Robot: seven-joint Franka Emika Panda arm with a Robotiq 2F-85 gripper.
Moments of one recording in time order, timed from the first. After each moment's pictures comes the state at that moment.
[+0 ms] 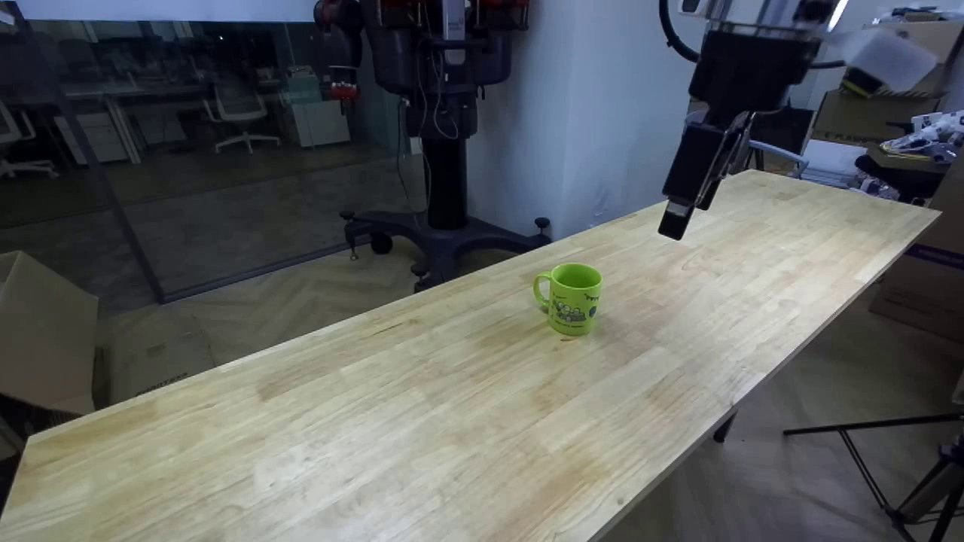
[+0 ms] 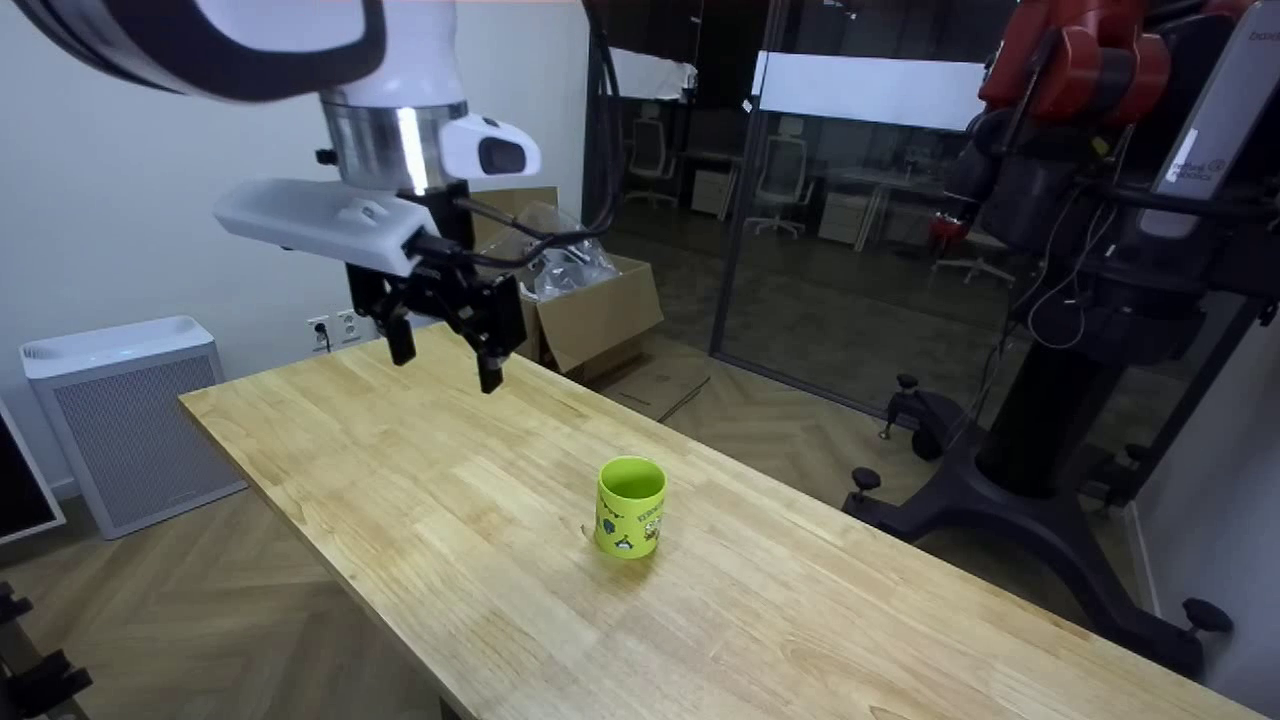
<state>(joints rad) 0.06 -0.18 -0.04 -2.56 0.03 2.53 -0.24</state>
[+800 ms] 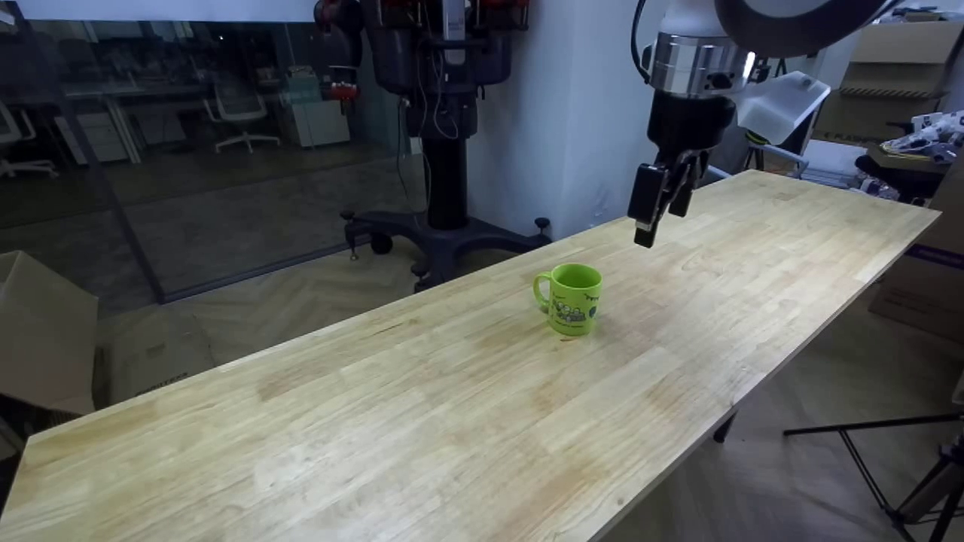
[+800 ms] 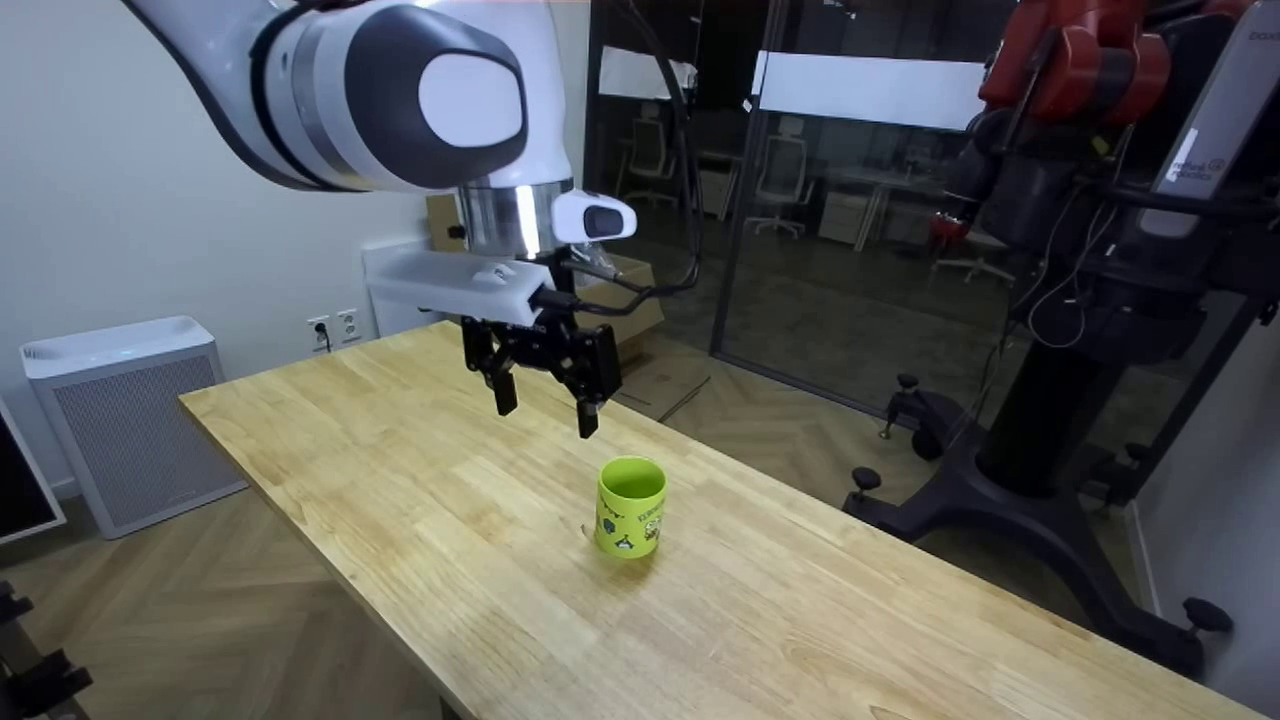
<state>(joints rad) -0.03 0.09 -0.05 -2.37 -0.18 2.56 -0.07</state>
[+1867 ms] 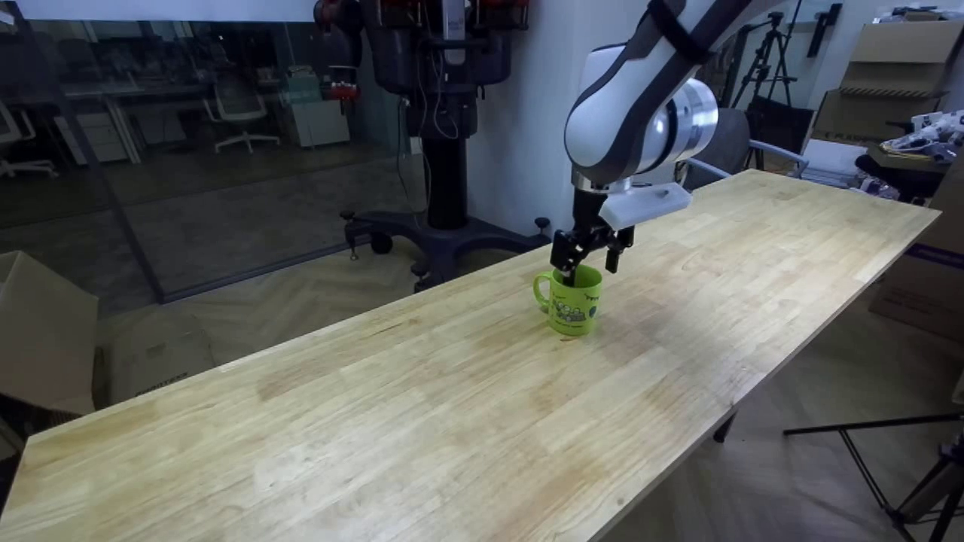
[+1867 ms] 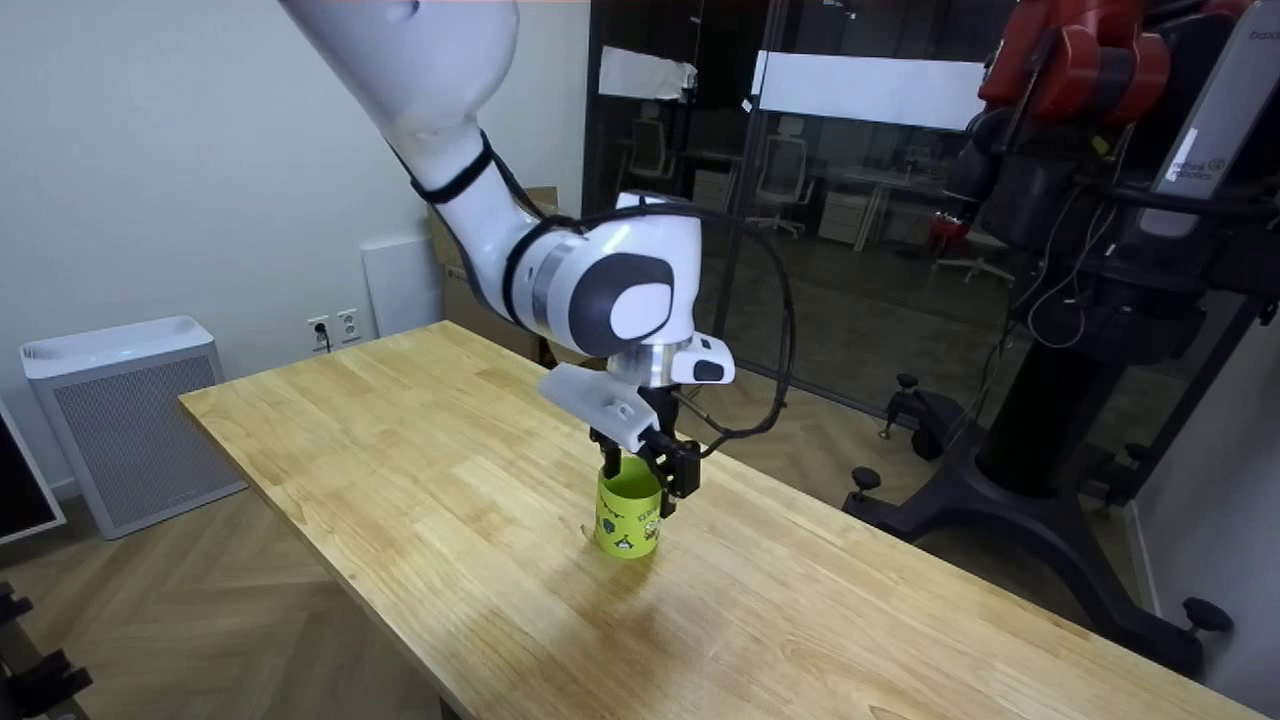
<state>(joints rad) -0.05 0.72 -0.08 -1.80 0.02 2.55 0.03</state>
